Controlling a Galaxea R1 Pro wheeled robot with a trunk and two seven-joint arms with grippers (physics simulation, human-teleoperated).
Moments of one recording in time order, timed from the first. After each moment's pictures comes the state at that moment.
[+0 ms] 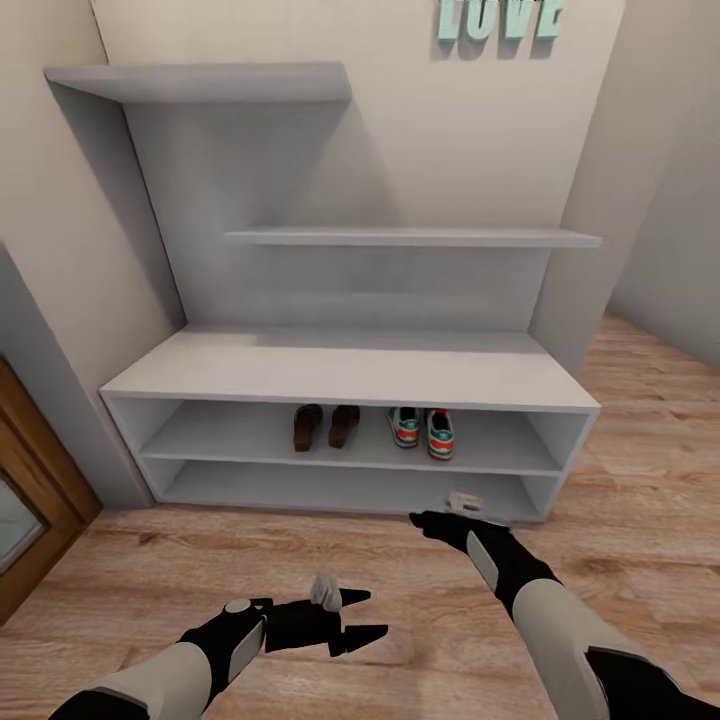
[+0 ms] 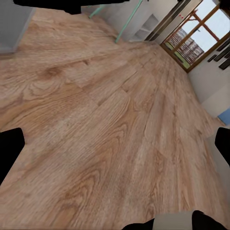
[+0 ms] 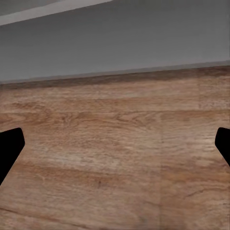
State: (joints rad) left arm -0.70 -0.08 -0.21 -0.12 0.18 -0.20 -1.22; right arm -0.81 0.06 -0.17 -0.36 -0.01 0.26 0.22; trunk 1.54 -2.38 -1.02
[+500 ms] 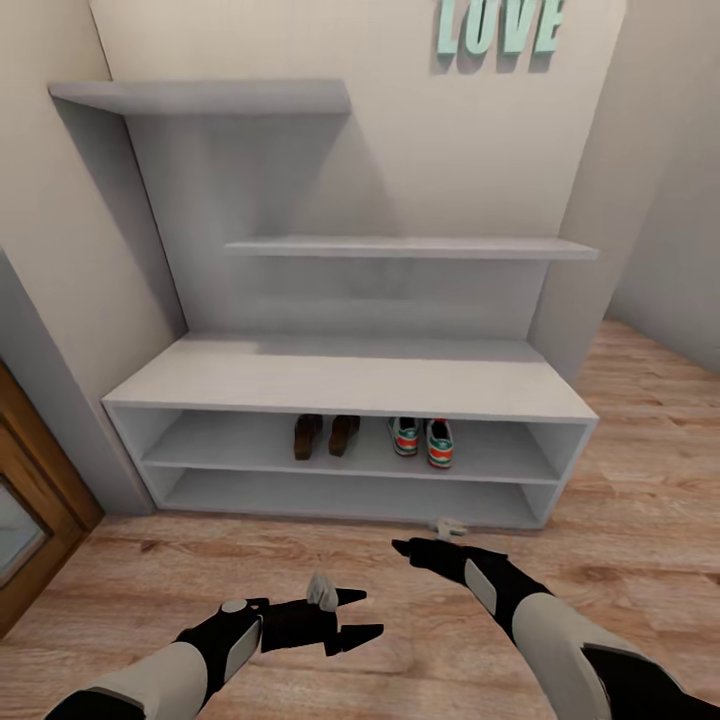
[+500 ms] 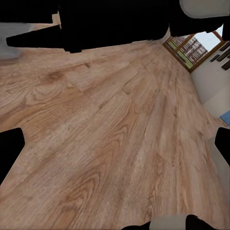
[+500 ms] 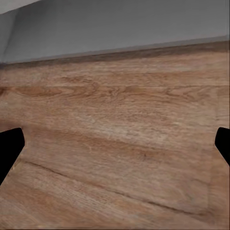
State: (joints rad) left arm -0.70 -0.07 -0.21 -0.12 0.18 -0.20 -1.21; right arm -0.81 0.06 -0.18 -0.18 -0.01 0.17 0.41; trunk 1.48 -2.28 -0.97
